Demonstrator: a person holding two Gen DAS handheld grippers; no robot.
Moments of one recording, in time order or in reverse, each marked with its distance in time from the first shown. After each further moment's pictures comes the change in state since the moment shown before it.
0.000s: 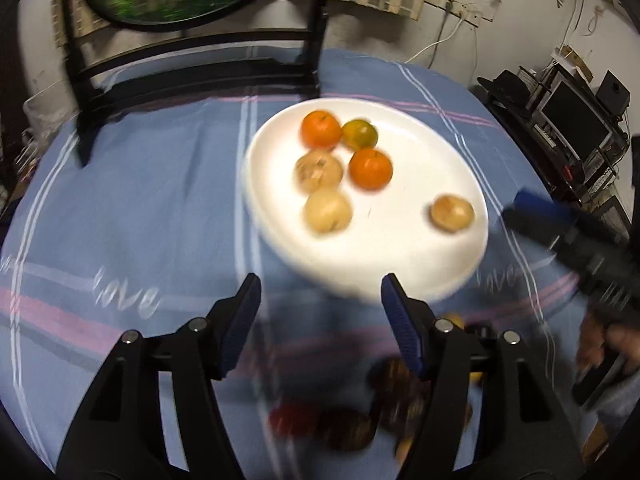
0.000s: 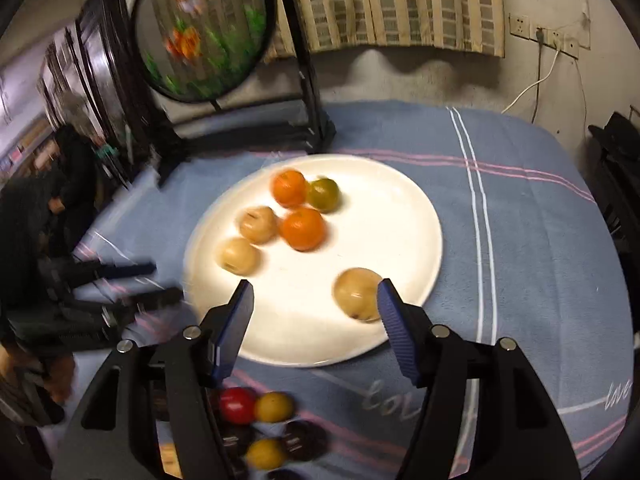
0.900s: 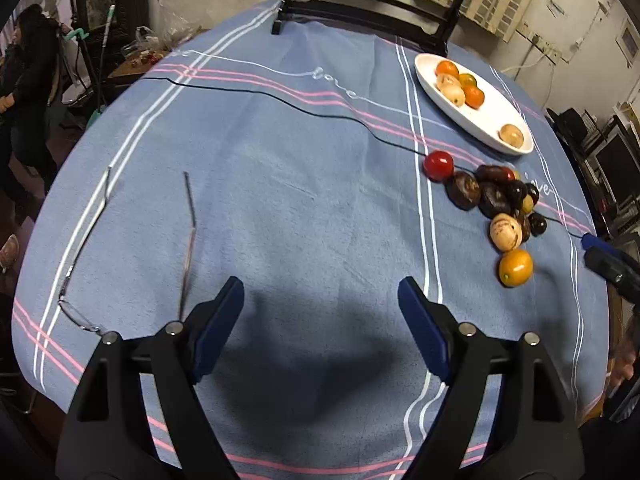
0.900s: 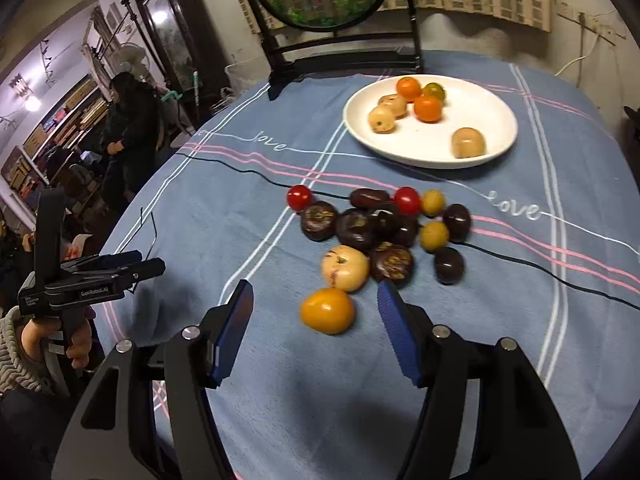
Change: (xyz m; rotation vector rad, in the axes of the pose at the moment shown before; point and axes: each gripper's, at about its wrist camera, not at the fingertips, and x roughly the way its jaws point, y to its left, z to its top) left arm -0.121 0.076 -0.197 -0.291 0.039 0.157; right arm -0.088 0.095 -0.121 -0.075 0.179 0.103
